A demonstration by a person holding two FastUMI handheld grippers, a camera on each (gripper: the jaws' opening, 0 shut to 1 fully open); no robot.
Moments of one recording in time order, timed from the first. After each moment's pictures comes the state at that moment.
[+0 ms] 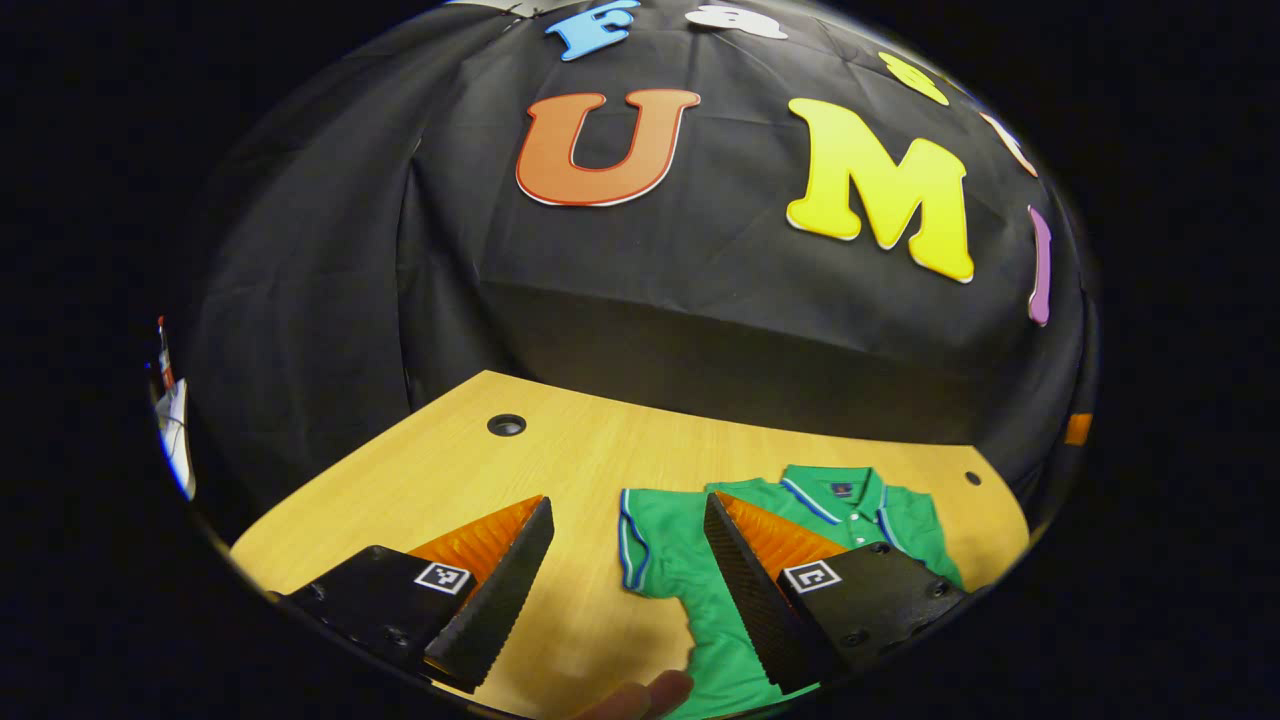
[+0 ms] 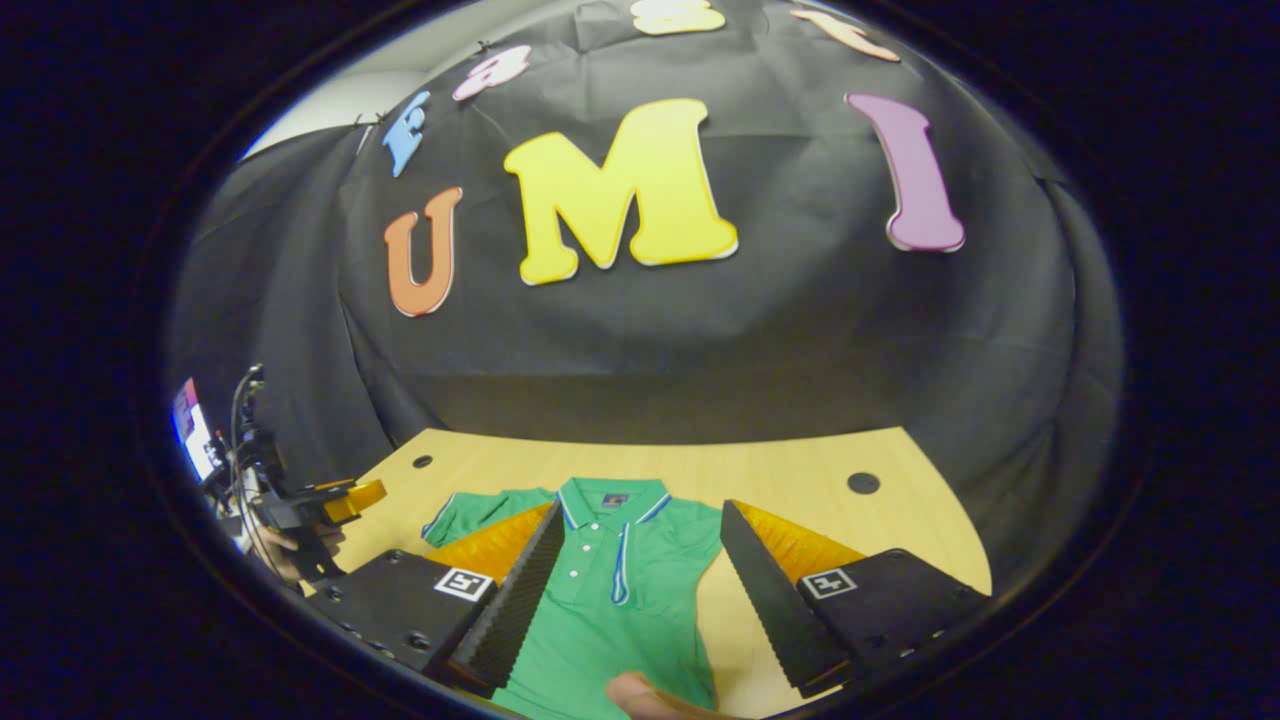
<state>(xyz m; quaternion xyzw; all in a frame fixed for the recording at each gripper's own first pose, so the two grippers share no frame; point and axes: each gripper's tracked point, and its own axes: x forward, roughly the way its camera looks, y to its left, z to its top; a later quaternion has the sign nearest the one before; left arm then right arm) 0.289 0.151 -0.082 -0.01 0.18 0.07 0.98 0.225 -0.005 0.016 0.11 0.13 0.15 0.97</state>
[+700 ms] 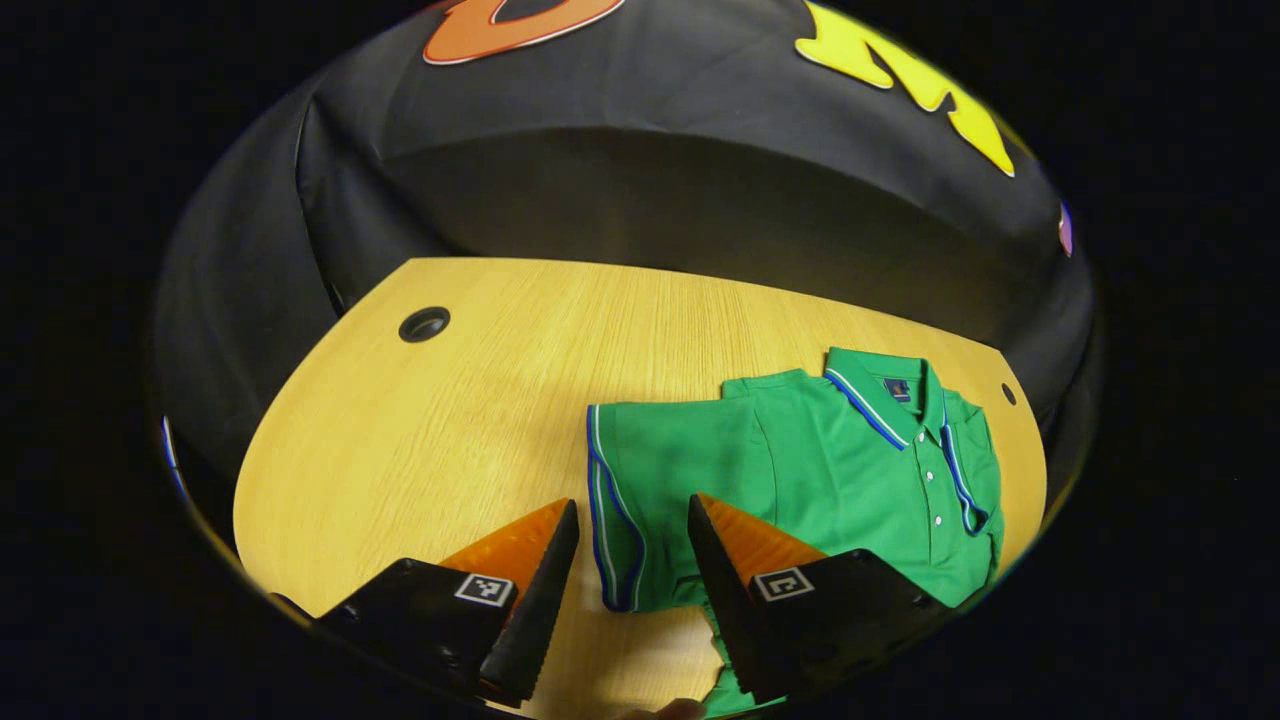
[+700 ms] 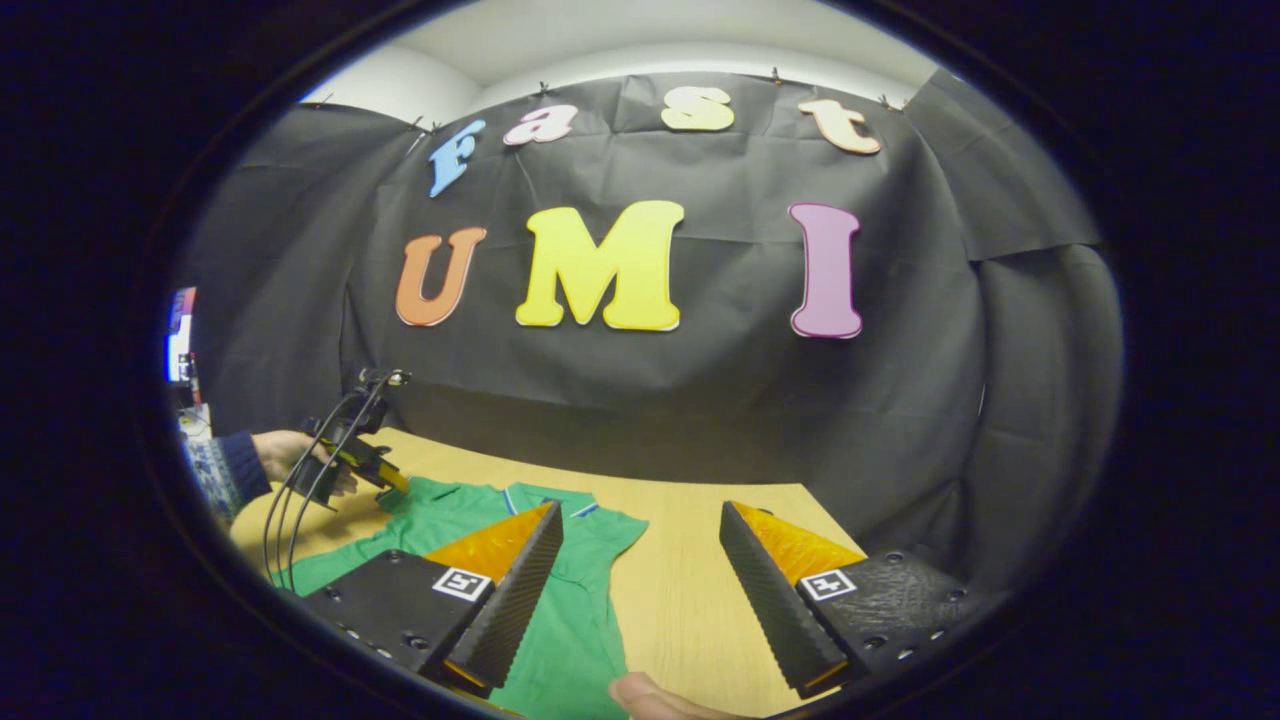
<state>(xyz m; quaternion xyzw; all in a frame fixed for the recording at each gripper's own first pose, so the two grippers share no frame) 0.331 0.133 -0.180 -0.03 0.39 0.03 0.92 0.109 -0.062 -0.011 0.05 0.02 0.09 0.99</state>
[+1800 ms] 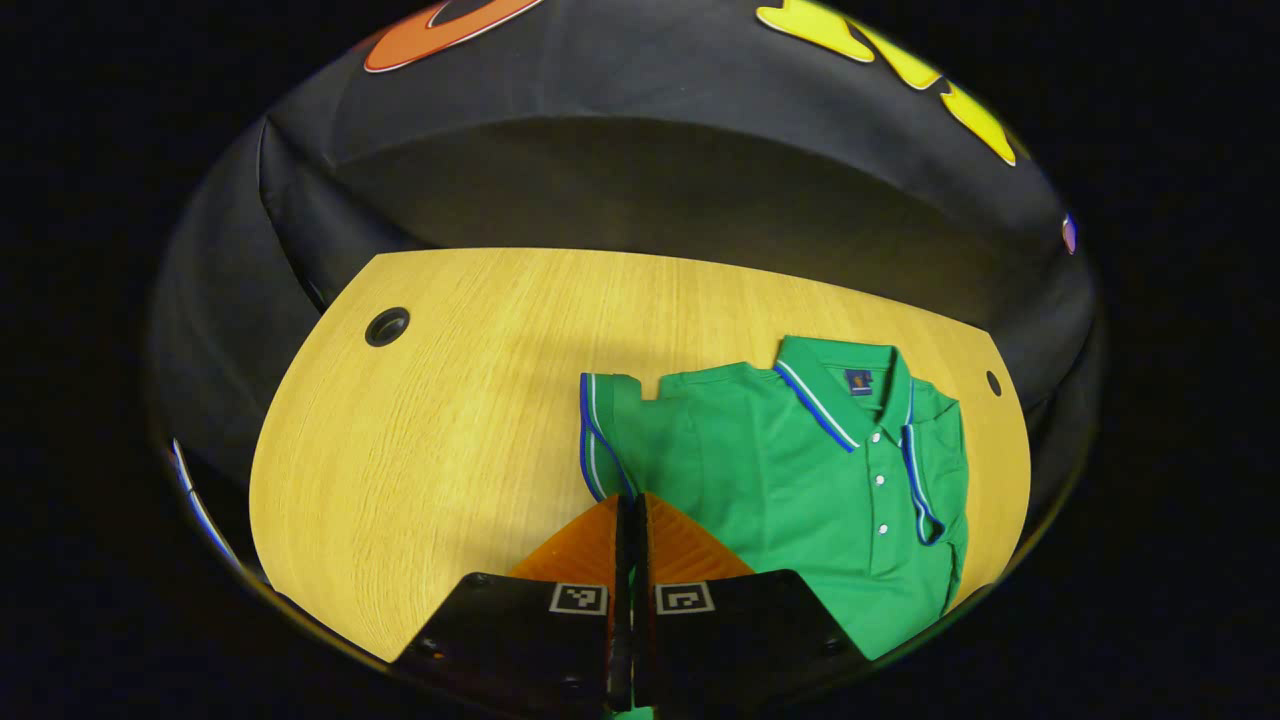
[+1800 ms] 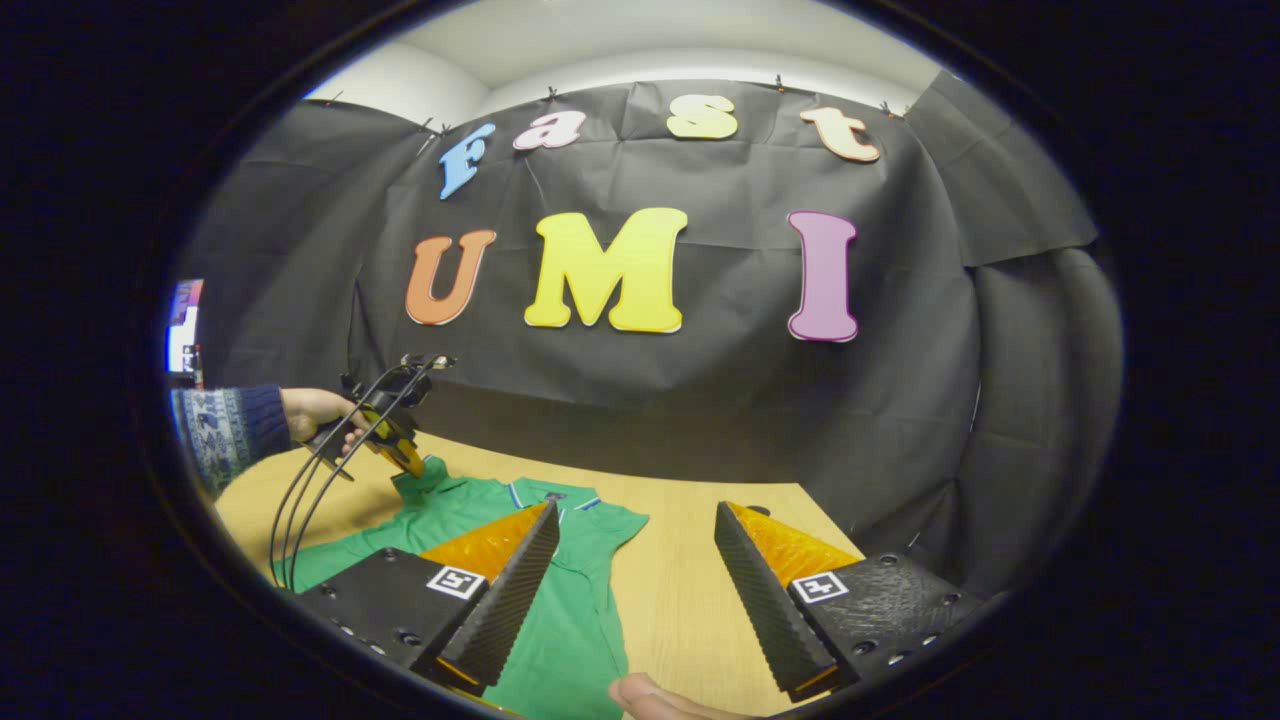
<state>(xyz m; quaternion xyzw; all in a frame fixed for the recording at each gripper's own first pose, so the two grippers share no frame) 0.331 0.063 -0.147 0.00 0.44 0.00 0.90 0.088 -0.066 -0.020 0.05 0.02 0.09 0.99</state>
